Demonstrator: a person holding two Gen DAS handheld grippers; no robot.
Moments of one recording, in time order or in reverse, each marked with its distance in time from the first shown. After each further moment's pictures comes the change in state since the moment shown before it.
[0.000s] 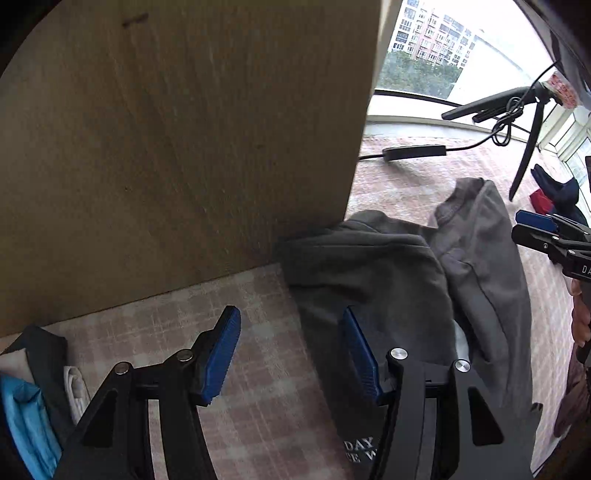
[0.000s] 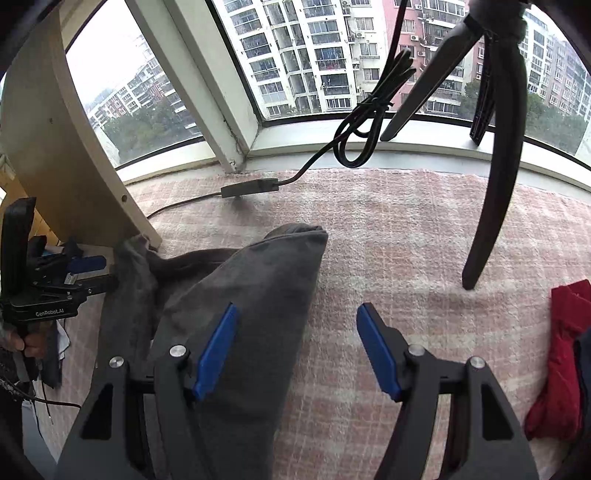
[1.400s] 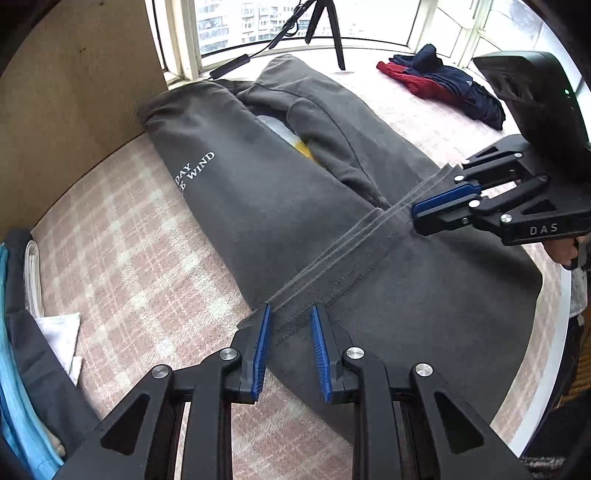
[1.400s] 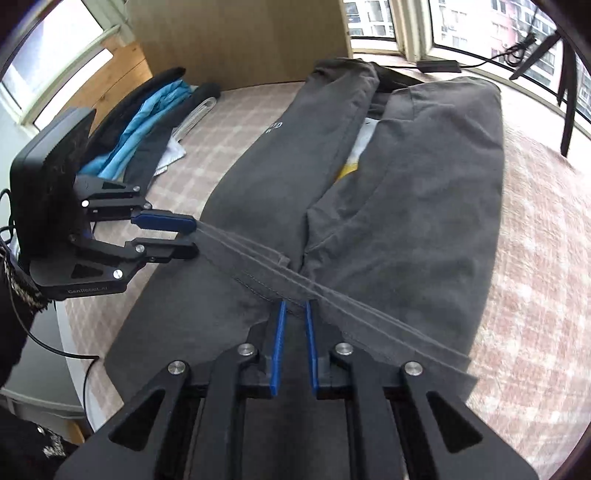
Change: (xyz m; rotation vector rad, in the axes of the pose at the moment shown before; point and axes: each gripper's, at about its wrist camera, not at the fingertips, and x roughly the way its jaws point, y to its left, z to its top) left arm -0.101 -0.075 -0.219 0.336 -0.022 -0.106; right arm -0.076 0.126 -0.197 -0.224 0.134 0.220
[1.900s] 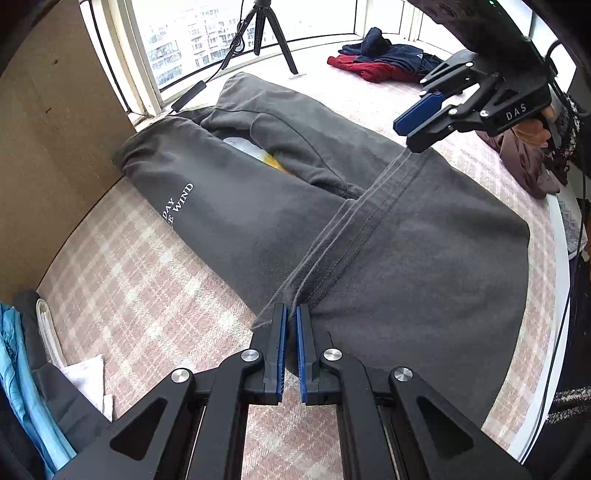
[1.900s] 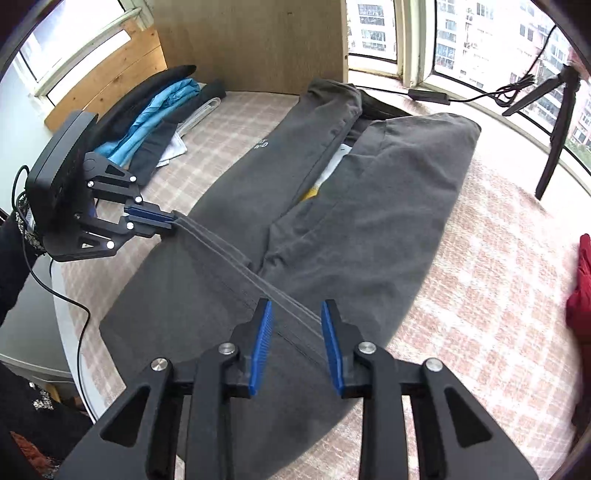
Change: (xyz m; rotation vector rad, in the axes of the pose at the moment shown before) left arm 0.006 -0.001 -0.003 0.222 -0.013 -0.042; right arm -0.041 -0.016 0.009 -0.126 0.027 -0.066
